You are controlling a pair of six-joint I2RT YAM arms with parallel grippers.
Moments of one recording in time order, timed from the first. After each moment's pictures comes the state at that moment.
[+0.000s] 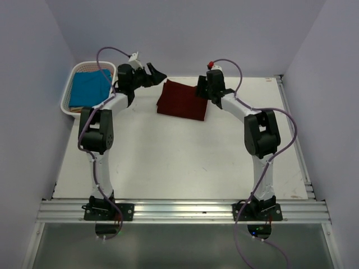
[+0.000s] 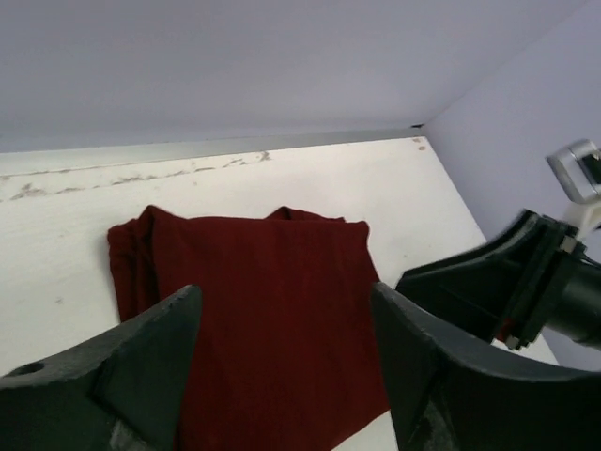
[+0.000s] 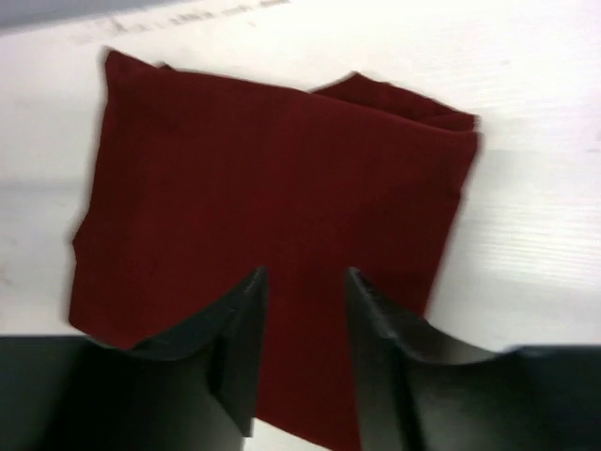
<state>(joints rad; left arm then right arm) -0.14 2.16 1.61 0.38 0.51 -0.54 0.36 2.13 1.66 -0.10 0.10 0.42</state>
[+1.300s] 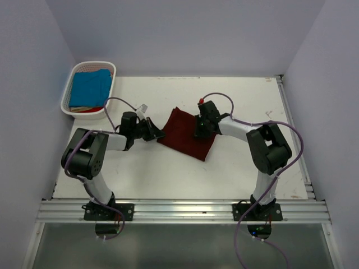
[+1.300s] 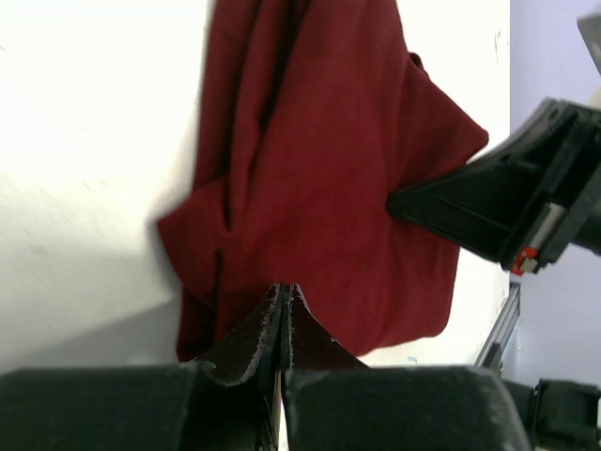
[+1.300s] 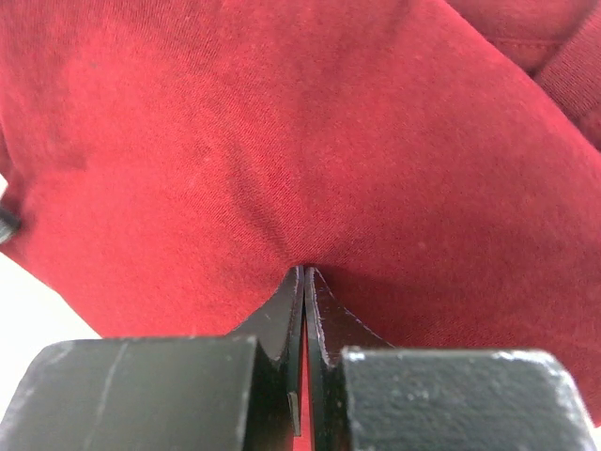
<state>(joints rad) -0.23 1.81 0.73 0.49 0.57 -0.71 0.50 1.90 1.19 -0.25 -0.08 0.53</state>
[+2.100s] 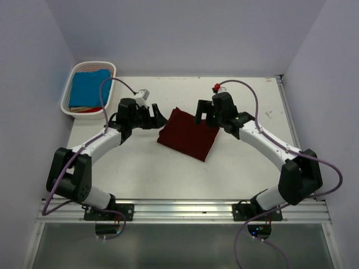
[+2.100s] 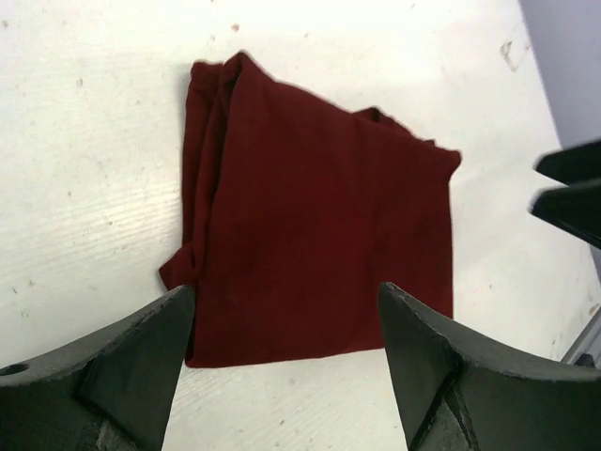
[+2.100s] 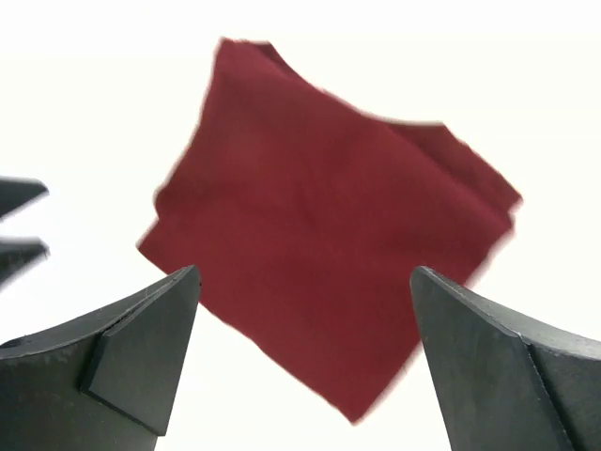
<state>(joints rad) -0.30 1.46 0.87 0.08 0.38 -0.45 0.52 1.54 1.21 -0.35 0.07 0.50</state>
